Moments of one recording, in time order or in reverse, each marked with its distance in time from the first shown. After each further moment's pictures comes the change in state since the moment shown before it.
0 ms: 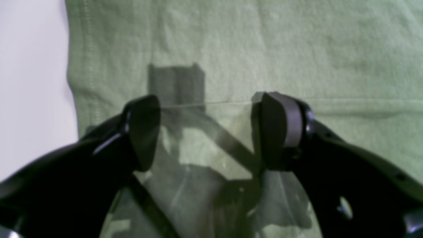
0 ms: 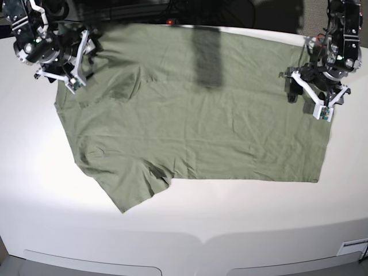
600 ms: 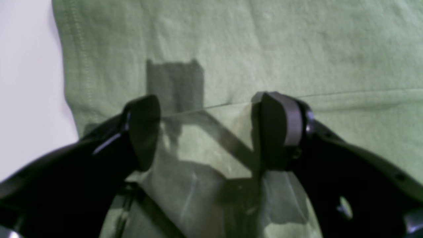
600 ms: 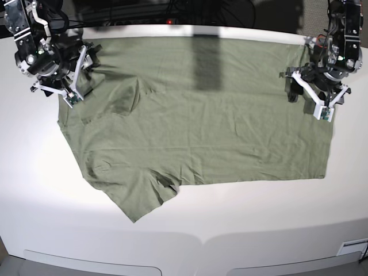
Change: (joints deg) left arm 0.0 -0.1 0.0 0.2 -0.6 0.0 1.1; right arm 5.0 -0.5 -0.2 -0.6 -2.6 -1.2 -0.3
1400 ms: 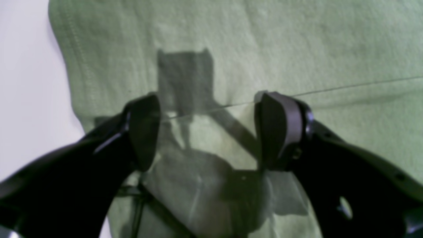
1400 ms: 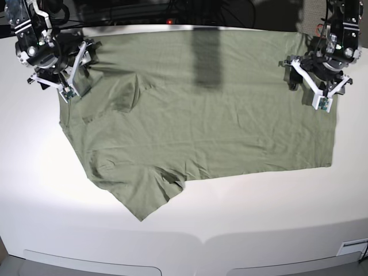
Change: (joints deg) left arm 4.1 0.0 0.0 6.3 2.2 2.0 4.3; right arm -3.8 0.1 0.0 0.6 -0.3 -0.5 -0.8
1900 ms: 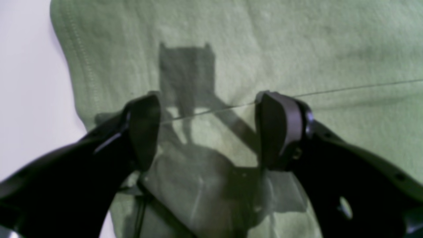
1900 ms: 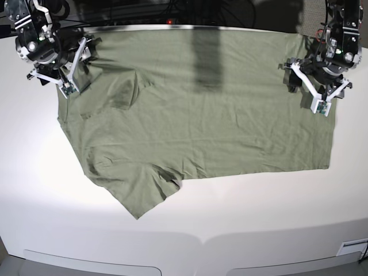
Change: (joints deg) left arm -1.6 0.0 0.2 0.0 0.6 -0.4 1.9; right arm -2.0 0.1 0.1 1.0 -0.2 -0.6 -0.4
